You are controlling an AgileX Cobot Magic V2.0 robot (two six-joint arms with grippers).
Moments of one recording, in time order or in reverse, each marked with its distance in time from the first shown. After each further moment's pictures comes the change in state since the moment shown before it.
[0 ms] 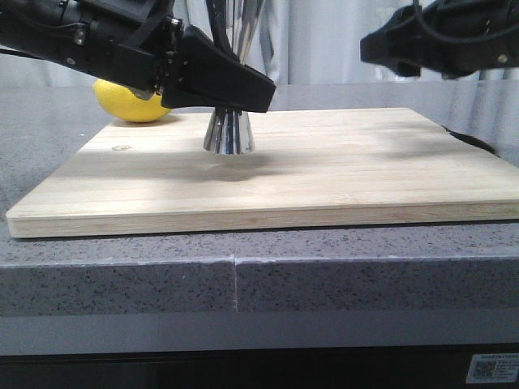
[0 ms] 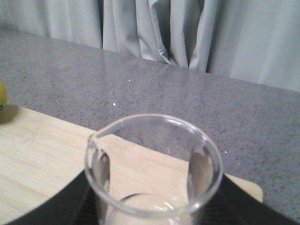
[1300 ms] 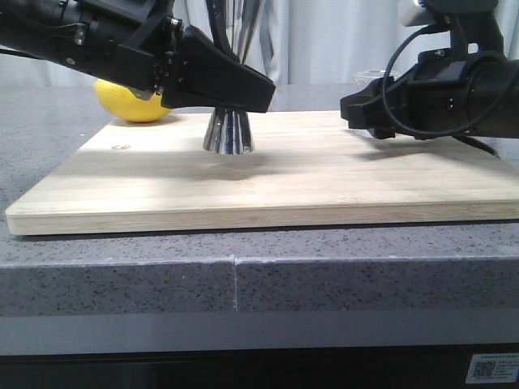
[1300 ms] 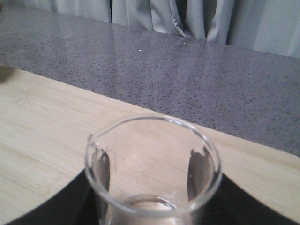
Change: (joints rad) left arm 0.000 0.000 0.000 0.000 0.000 0.000; right arm 0.000 0.203 0.000 0.002 -0.174 -0.053
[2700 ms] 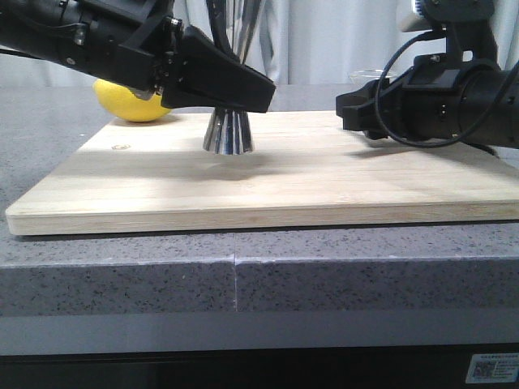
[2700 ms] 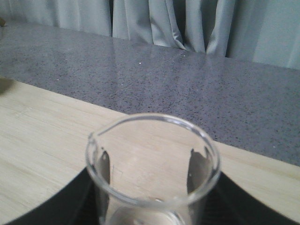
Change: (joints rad) left arm 0.000 0.000 0.000 0.000 0.000 0.000; right arm 0.000 0.060 -0.010 0.012 -0.095 -0.011
